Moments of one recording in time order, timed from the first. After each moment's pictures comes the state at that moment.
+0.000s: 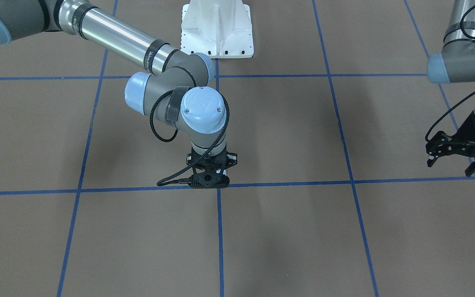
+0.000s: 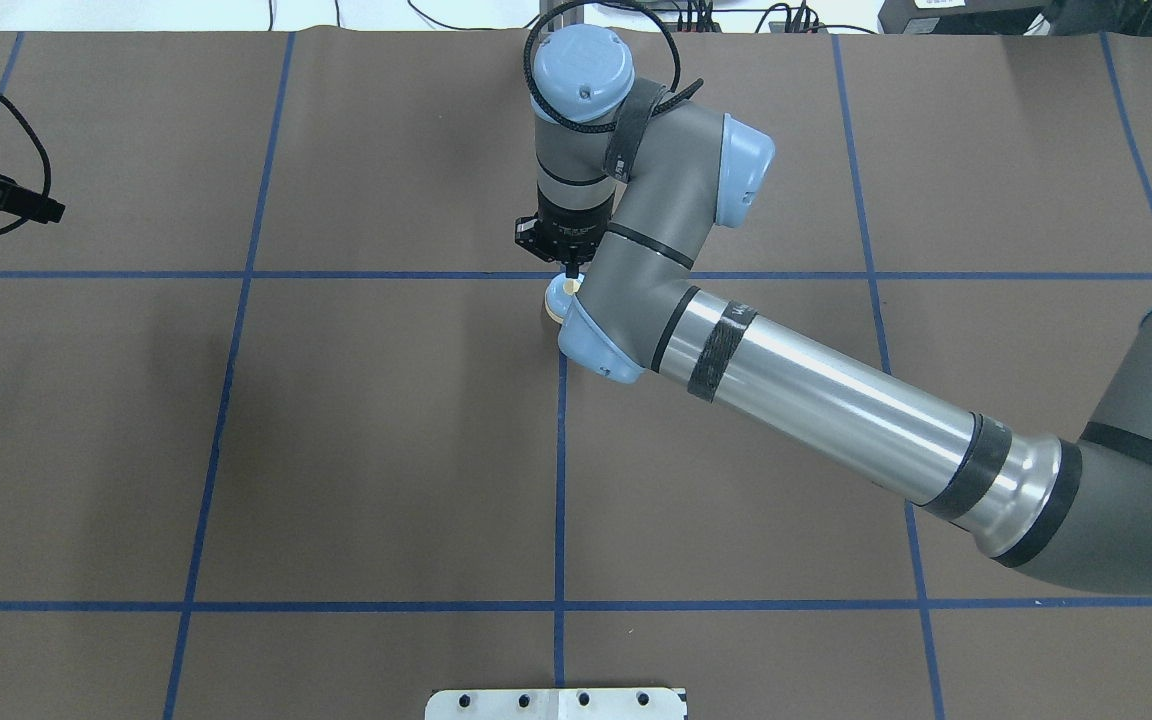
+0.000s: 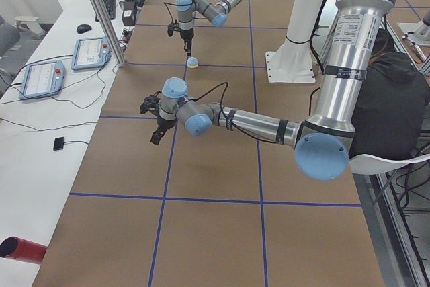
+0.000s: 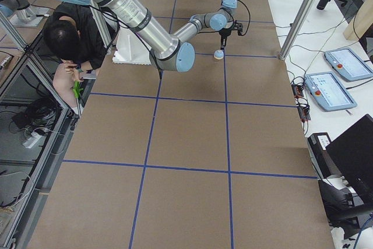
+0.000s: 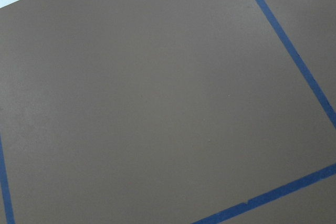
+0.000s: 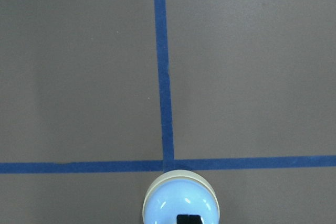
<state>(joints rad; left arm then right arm) -1.15 -1.74 -1.55 -2.15 -2.07 -0.36 0.66 -0.54 1.11 -1.45 2.02 1.11</state>
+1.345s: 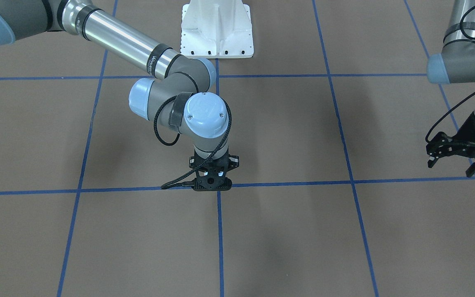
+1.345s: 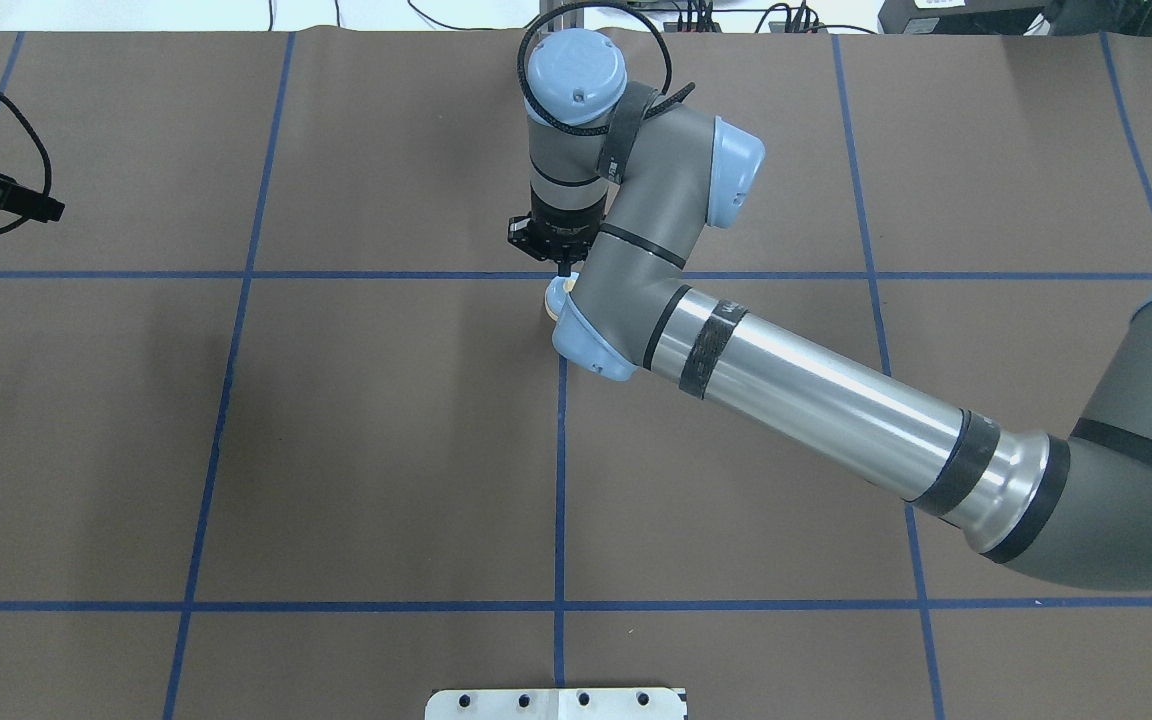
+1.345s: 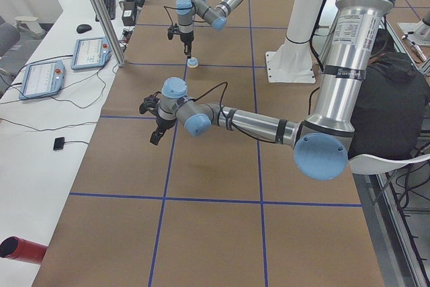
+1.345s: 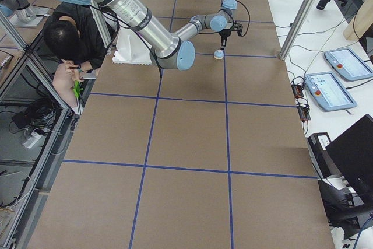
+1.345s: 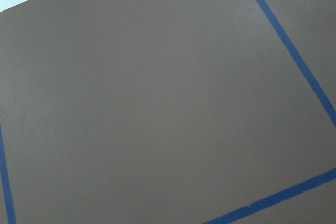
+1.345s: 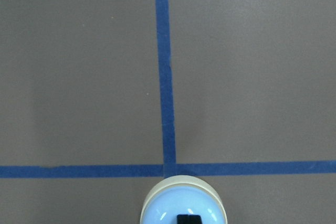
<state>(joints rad) -1.15 -1.74 -1.55 -2.15 -2.06 -0.36 0.67 -0.52 1.08 -1.41 2.02 1.12</state>
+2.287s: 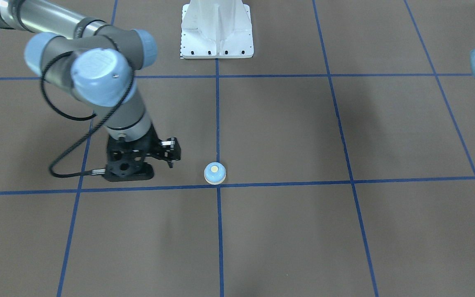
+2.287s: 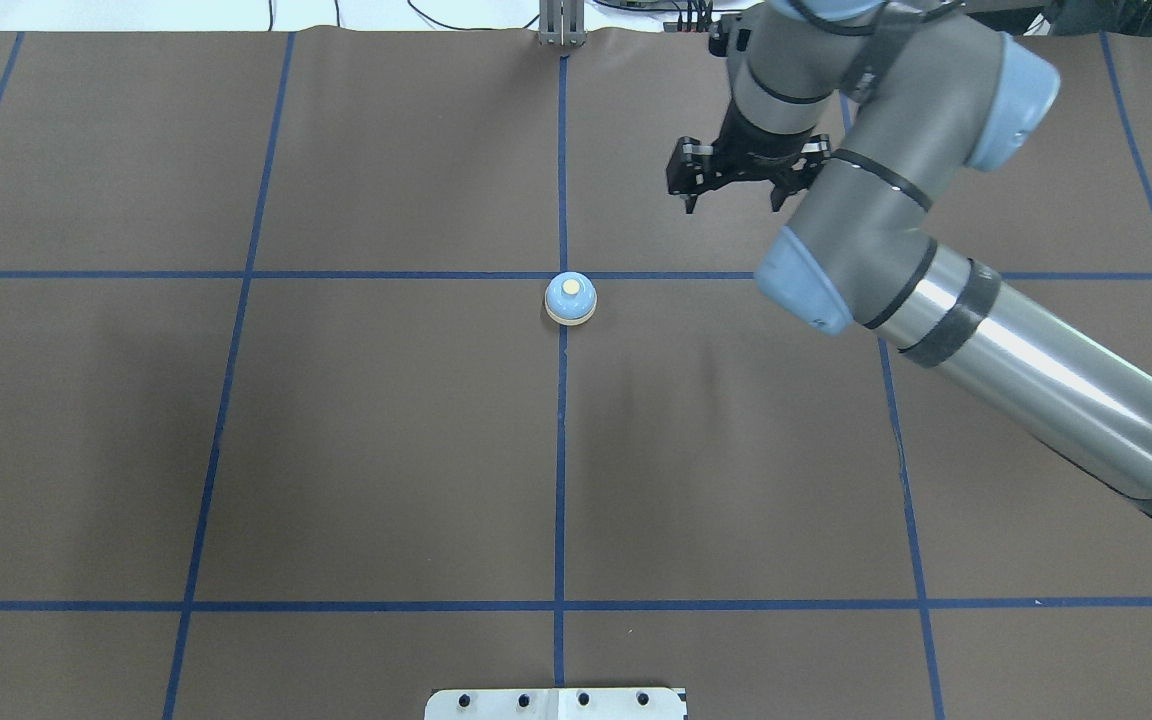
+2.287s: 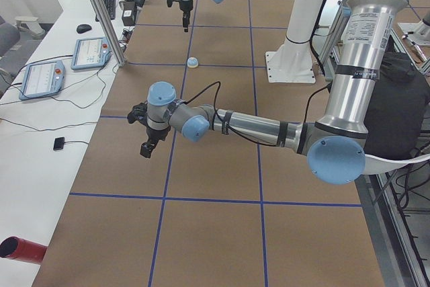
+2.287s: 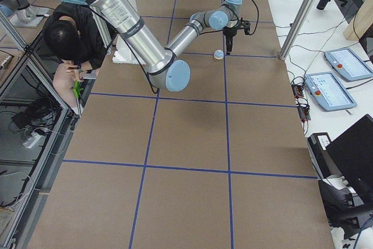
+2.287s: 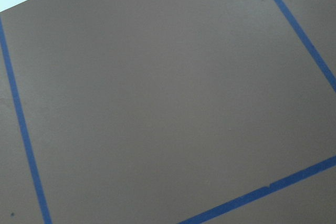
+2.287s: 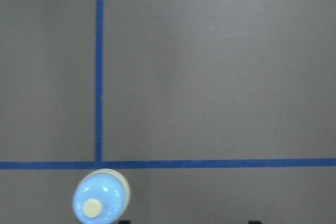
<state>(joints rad) -1.40 -1.73 -1.55 -1.87 -2.20 0.04 0.88 -0.89 1.58 -1.65 2.10 0.82</state>
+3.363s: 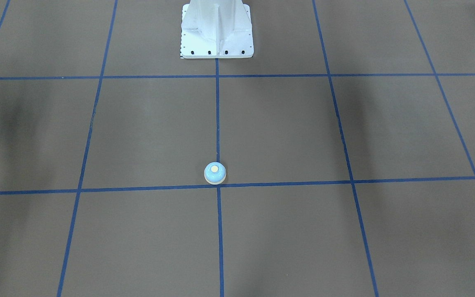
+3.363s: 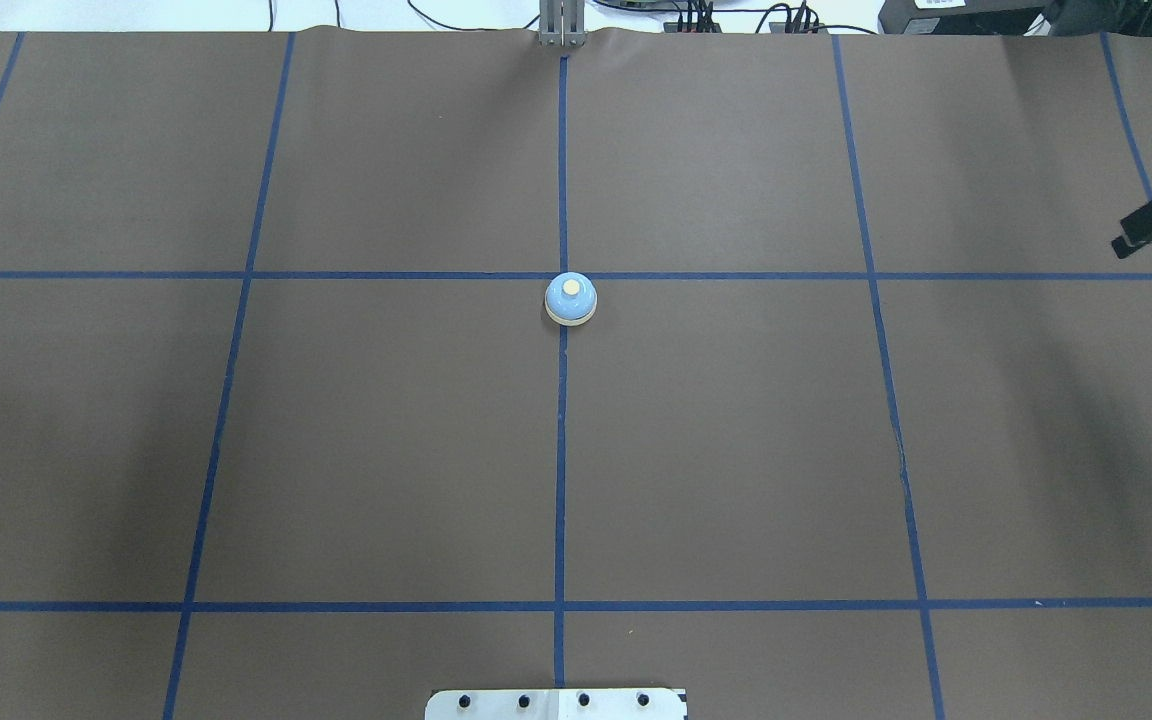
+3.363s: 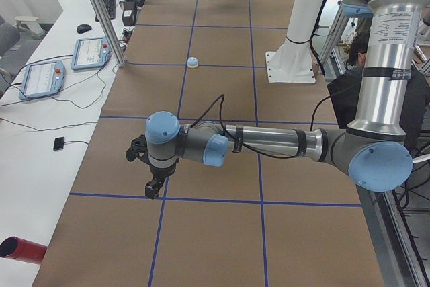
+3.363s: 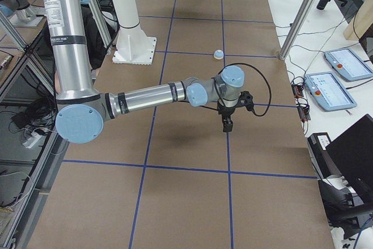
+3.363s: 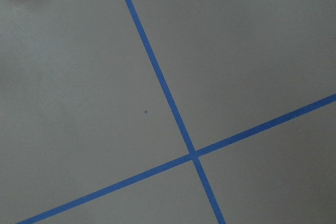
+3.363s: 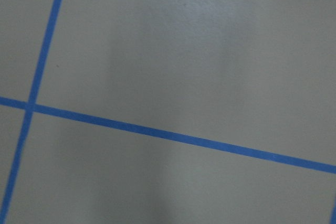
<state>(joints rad) -1.60 -1.61 -1.56 -1.75 -2.30 0.28 1.32 -1.50 1.68 -1.47 2.32 0.18</state>
